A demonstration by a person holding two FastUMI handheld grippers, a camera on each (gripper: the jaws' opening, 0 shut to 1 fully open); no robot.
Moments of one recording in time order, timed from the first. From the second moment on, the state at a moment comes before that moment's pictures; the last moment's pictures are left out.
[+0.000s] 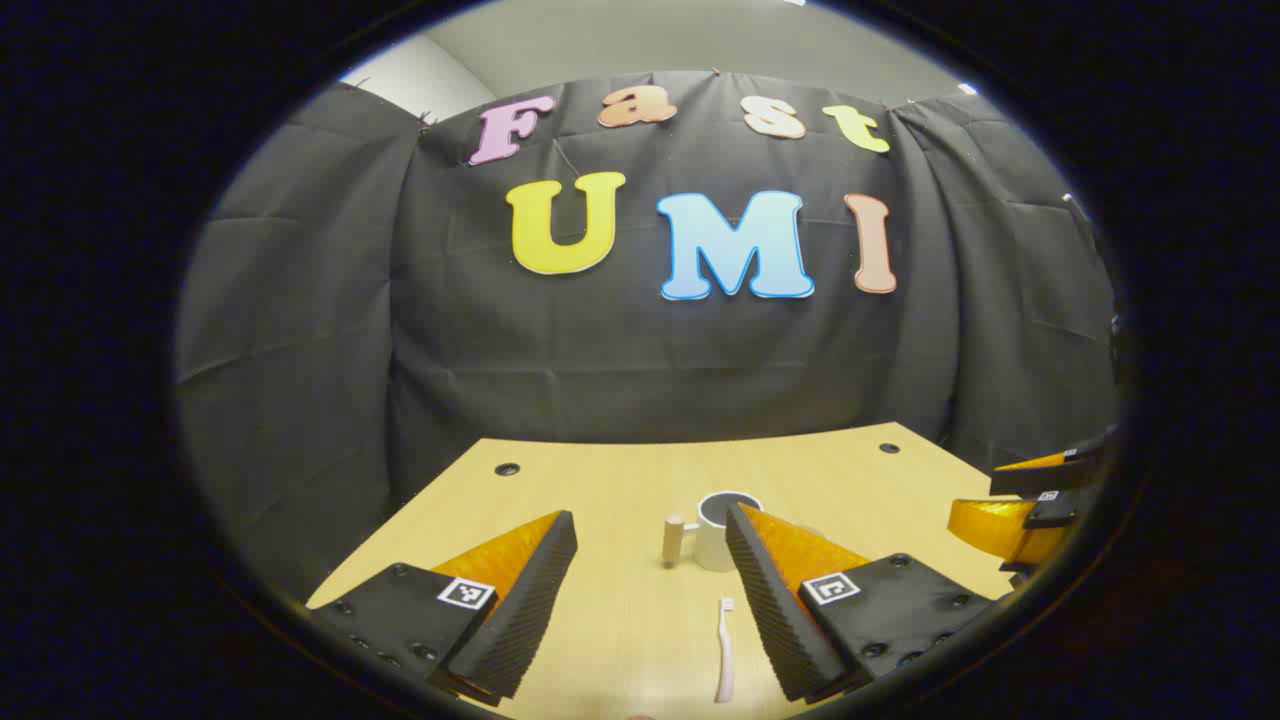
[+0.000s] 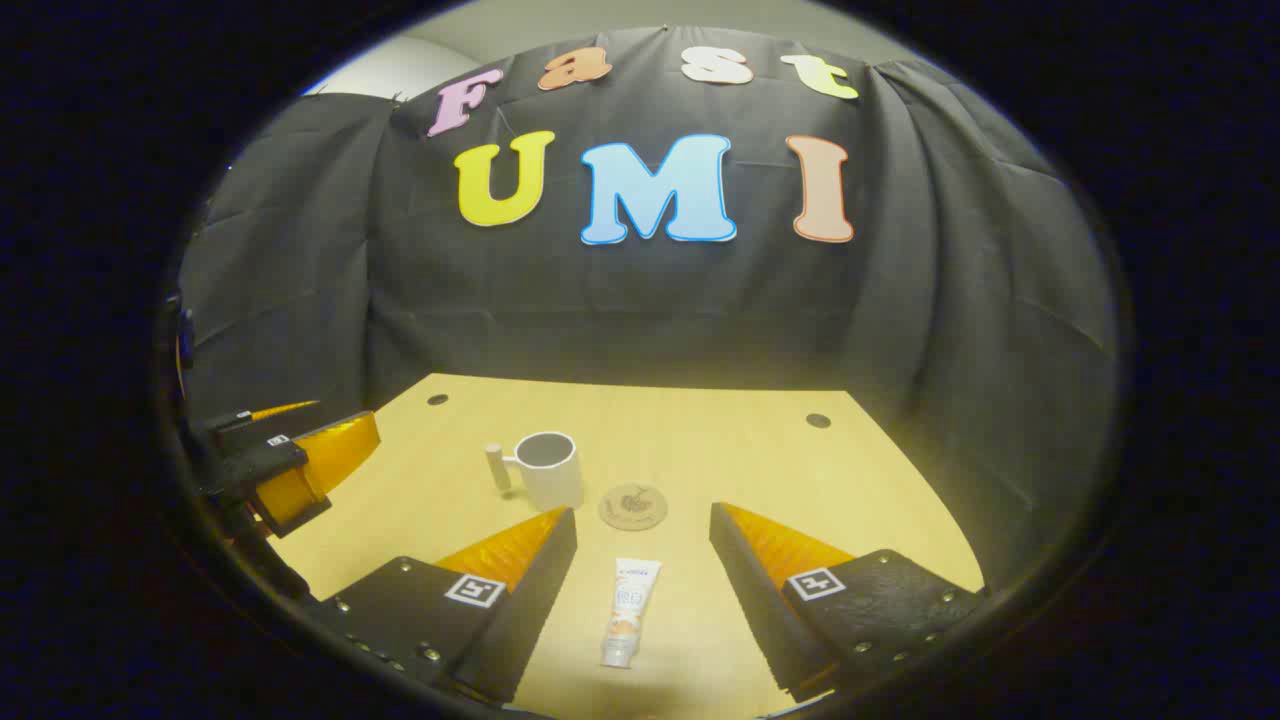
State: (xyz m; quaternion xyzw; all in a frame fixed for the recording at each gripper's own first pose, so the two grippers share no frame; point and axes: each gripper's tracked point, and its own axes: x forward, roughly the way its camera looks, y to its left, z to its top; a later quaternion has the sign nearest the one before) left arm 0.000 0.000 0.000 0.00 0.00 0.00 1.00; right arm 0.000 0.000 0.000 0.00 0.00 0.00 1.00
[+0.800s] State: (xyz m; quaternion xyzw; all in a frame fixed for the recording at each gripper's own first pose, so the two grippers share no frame) left arm -0.011 -0.018 -0.016 0.00 0.03 -0.02 1.00; right arm -0.004 -0.002 -0.017 0.03 0.04 0.01 1.00
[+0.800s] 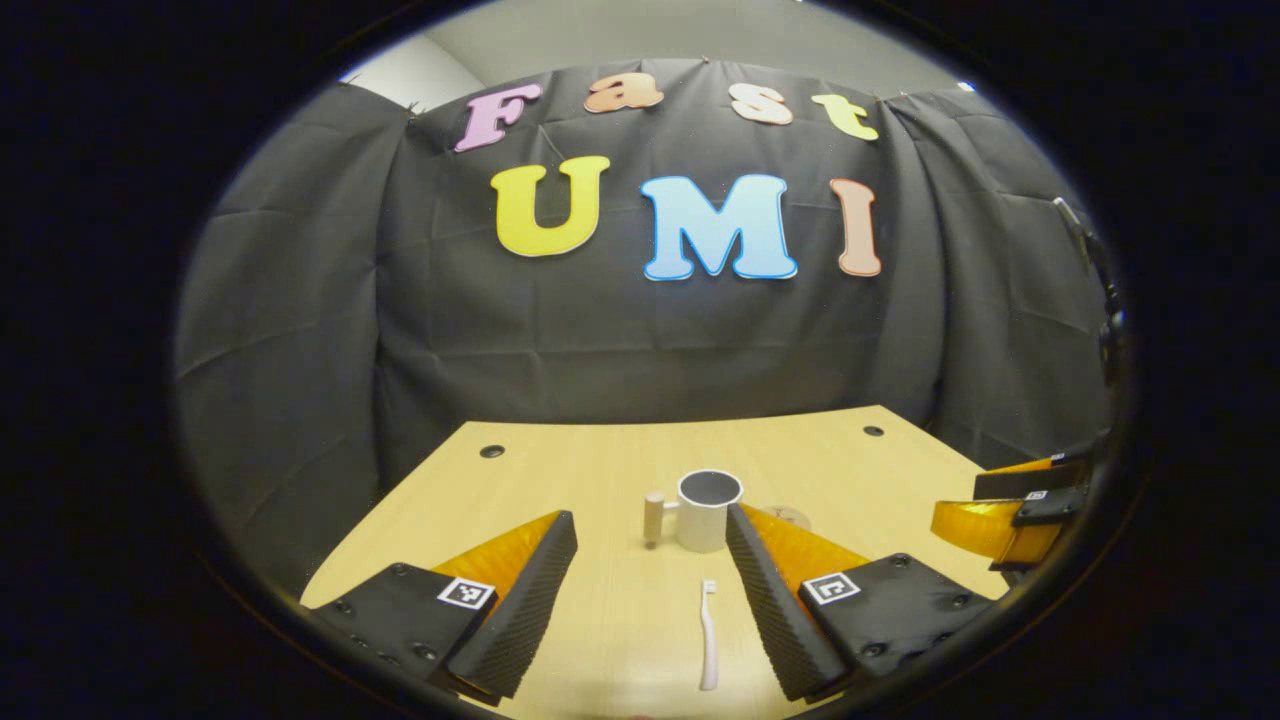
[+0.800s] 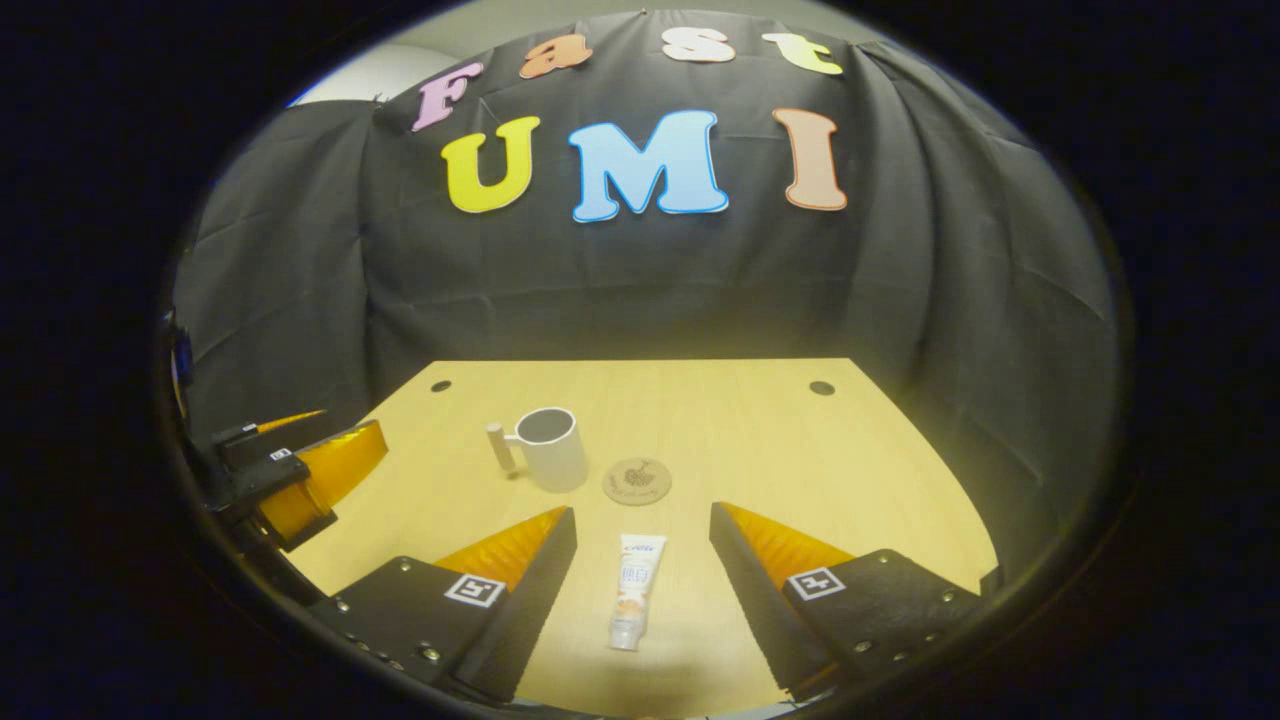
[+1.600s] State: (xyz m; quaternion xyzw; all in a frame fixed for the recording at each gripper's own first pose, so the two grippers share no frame) left arm 0.017 -0.048 -0.106 0.00 0.16 -0.08 0.98; right arm -0.008 0.001 -0.051 0.07 0.15 0.01 0.99
